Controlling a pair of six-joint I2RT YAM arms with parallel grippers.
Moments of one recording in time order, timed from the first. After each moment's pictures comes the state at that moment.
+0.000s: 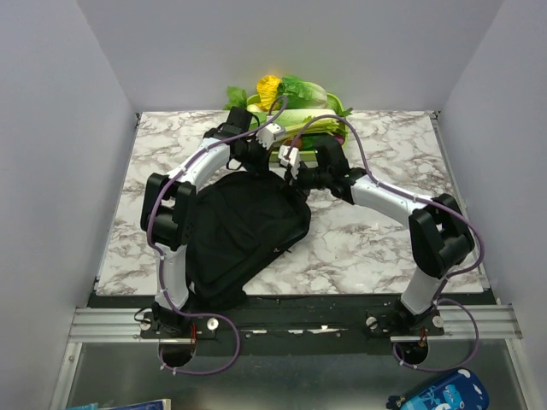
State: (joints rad) left arm -0.34 2.03 1.69 -0.63 0.54 0.36; right arm 0.57 1.78 1.25 -0.09 -0.63 -0.52
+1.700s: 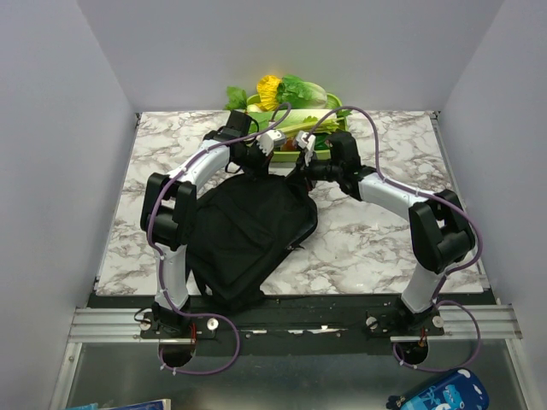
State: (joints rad) left arm -0.35 2.03 1.66 -0.65 0.60 0.46; right arm 0.47 1.78 1.17 0.15 -0.71 -0.26
